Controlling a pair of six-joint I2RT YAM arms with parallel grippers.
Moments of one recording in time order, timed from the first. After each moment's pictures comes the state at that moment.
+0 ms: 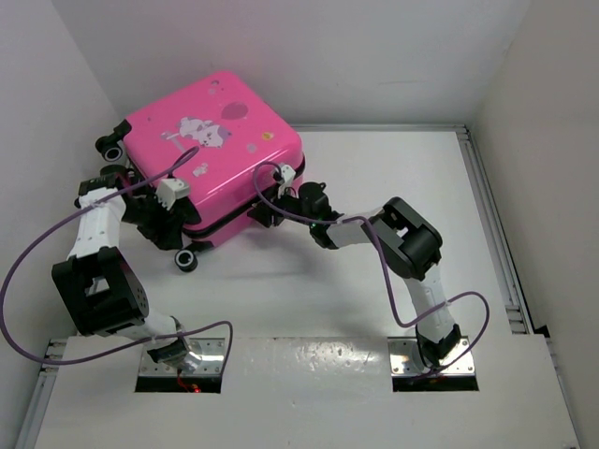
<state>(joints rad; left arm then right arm) 0.37 1.48 1.20 -1.10 0.51 1.04 0.71 2.16 1.14 0.89 -0.39 0.32</state>
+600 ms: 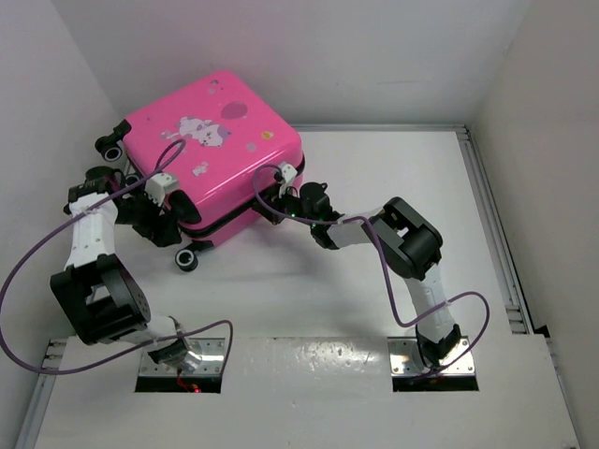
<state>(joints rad) 0.43 1.45 1.19 -1.07 0.61 1.01 0.70 2.16 1.13 0.93 -0.34 0.26</state>
